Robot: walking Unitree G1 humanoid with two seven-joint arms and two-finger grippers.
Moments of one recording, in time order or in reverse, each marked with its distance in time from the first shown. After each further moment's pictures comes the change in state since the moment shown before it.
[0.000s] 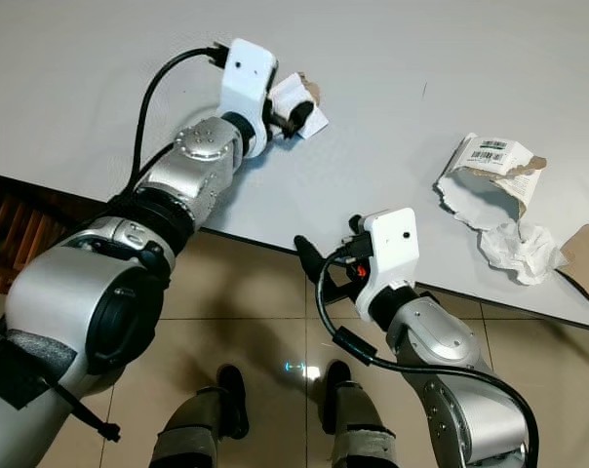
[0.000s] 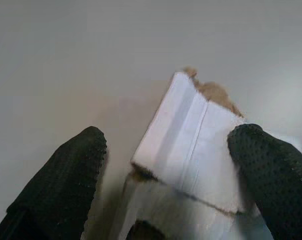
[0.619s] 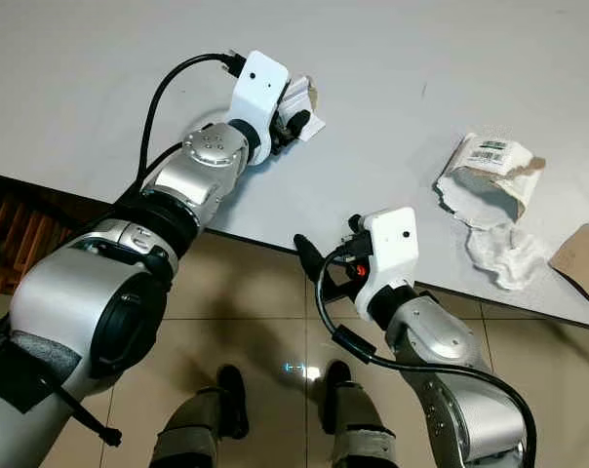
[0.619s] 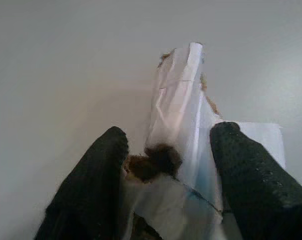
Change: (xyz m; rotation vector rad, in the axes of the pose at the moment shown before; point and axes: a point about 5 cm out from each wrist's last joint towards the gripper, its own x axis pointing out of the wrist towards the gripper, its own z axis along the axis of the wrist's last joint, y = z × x) left arm 0.001 -0.007 -0.004 0.058 0.031 -0.023; right arm 0.002 0.001 0.000 0.009 -0.003 0.004
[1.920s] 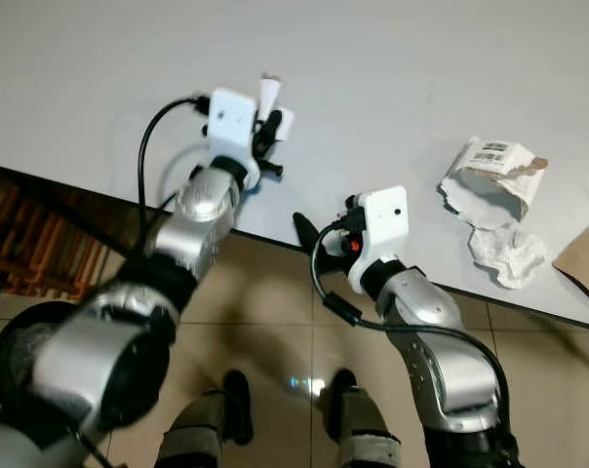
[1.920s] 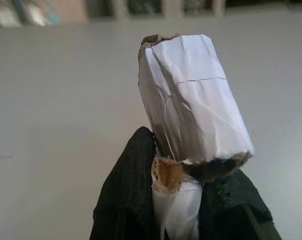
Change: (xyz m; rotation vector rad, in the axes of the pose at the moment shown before) left arm -0.025 -0.007 -0.041 -0.203 -0.261 0.181; right arm 0.033 -0.017 0.000 -0.006 -0.040 -0.020
